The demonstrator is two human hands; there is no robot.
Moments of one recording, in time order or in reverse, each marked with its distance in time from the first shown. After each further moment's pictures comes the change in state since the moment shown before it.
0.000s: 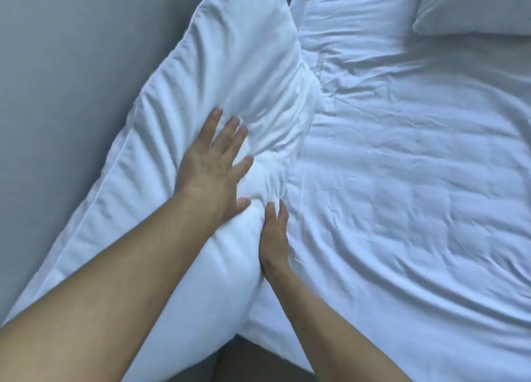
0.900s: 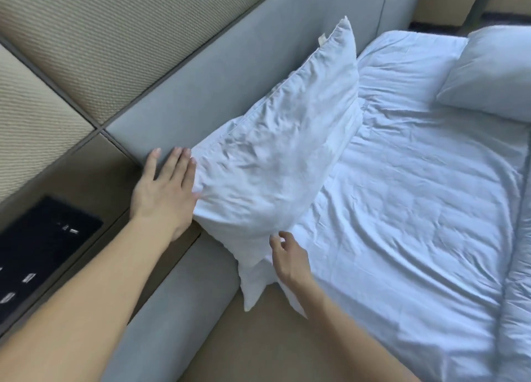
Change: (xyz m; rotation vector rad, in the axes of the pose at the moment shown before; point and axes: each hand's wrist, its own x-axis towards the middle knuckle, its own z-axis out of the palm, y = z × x) left_hand -0.319 0.007 0.082 -0.344 -0.181 -0.518; right_hand -0.225 0.049 -0.040 -0.742 -0.276 -0.193
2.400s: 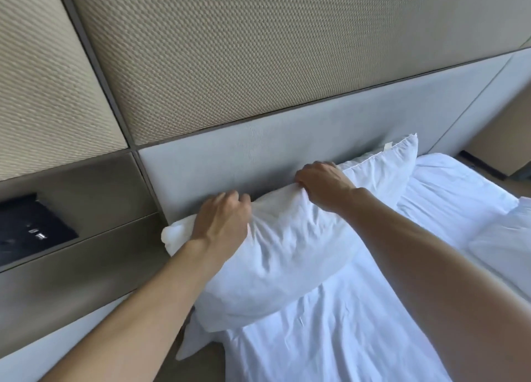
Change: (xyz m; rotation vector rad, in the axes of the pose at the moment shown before) left_hand 0.092 0.048 -0.027 -0.789 0.355 -0.294; right_hand 0.194 -0.271 -0.115 -1.394 0.007 -1.153
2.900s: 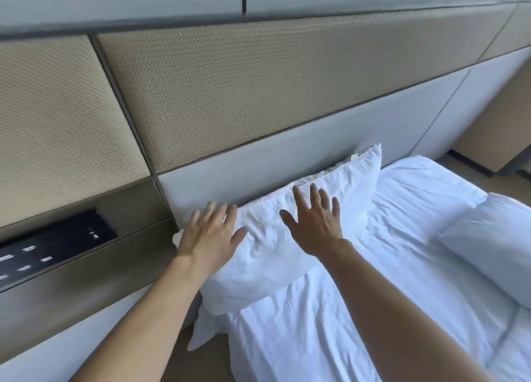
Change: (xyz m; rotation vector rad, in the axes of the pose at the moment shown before) left_hand -0.050 0.012 -0.058 0.113 -0.146 -0.026; right_hand -0.116 -0.059 -0.048 0.191 -0.092 0.430
